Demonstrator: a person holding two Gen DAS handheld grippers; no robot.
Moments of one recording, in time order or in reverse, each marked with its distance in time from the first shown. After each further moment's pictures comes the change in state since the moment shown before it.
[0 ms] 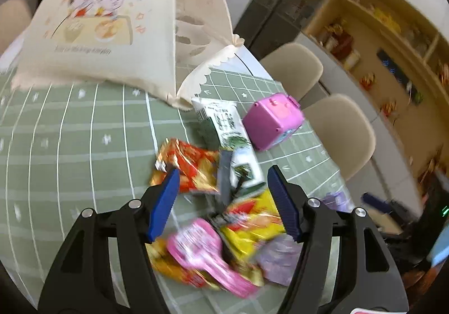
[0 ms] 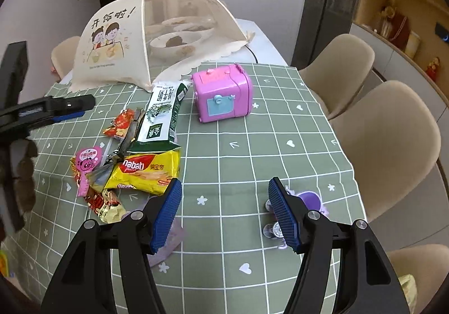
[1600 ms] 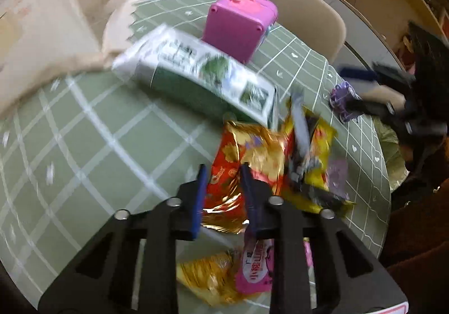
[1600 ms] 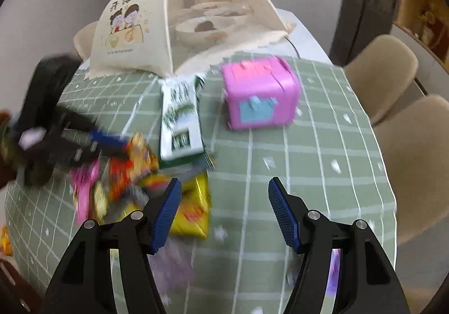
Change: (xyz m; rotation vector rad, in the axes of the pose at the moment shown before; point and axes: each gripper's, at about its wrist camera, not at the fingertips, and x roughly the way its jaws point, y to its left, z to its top) left arm 0.073 0.010 -0.018 0.410 0.394 -0.178; right arm 0.064 0.015 0.038 -0.107 0.058 0.169
